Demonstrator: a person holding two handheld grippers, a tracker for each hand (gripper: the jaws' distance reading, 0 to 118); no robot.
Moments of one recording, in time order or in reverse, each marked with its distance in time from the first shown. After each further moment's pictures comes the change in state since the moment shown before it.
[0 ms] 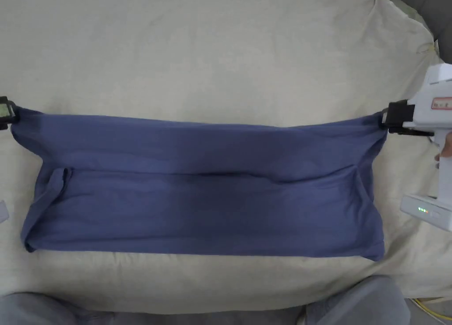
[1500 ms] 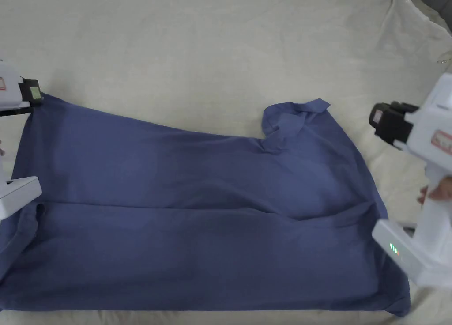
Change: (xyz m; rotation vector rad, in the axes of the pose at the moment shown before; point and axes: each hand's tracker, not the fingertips) left arm 0.043 0.067 -0.124 -0.024 0.031 0.003; right arm -0.065 0.040 -0.048 0.213 0.062 -0.003
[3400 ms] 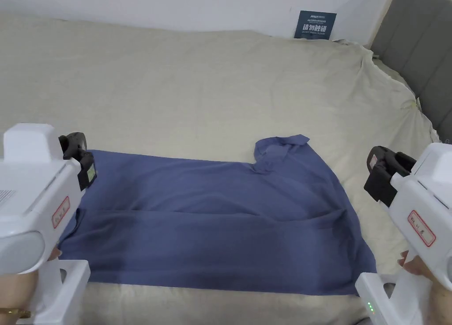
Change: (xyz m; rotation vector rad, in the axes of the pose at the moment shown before) left arm 0.060 -0.152 0.213 0.511 -0.041 -0.179; right arm -0.021 -0.103 0.180 0.364 -0.018 0.054
